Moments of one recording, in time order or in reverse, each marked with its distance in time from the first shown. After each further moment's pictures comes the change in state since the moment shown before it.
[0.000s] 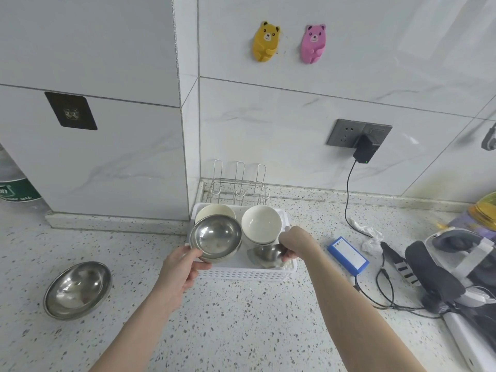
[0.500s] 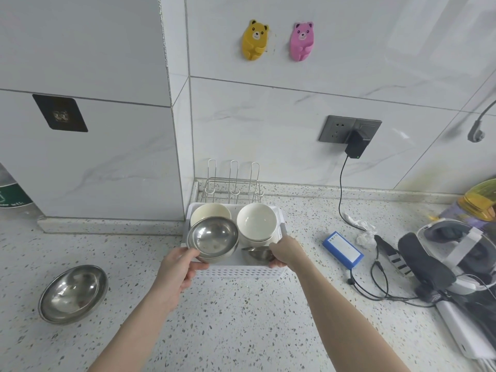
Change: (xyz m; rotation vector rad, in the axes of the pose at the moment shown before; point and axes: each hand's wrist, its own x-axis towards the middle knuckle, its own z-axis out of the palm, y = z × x) left_hand 0.006 -0.006 -0.001 0.055 -0.013 0.002; right_hand -0.023 0.016 0.025 0.095 0.047 -0.074
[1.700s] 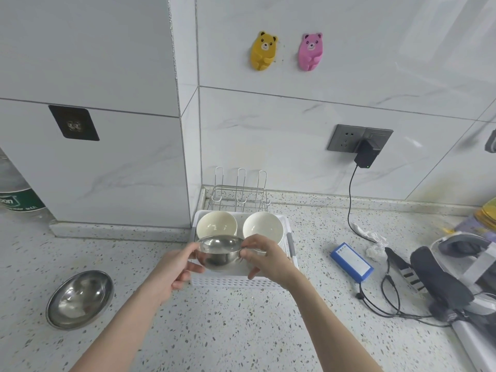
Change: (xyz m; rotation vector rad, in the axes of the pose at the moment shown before) left_hand 0.016 0.028 -0.015 0.198 -0.075 -0.118; right_hand -0.021 -0.021 0.024 0.432 -0.253 -0.563
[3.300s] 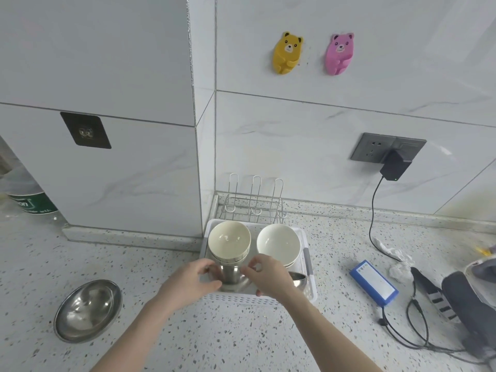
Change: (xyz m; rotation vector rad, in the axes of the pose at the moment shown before) left_hand 0.024 -0.009 -0.009 0.767 0.001 0.296; right_hand 0.029 -0.010 0.026 -0.597 0.028 0.221
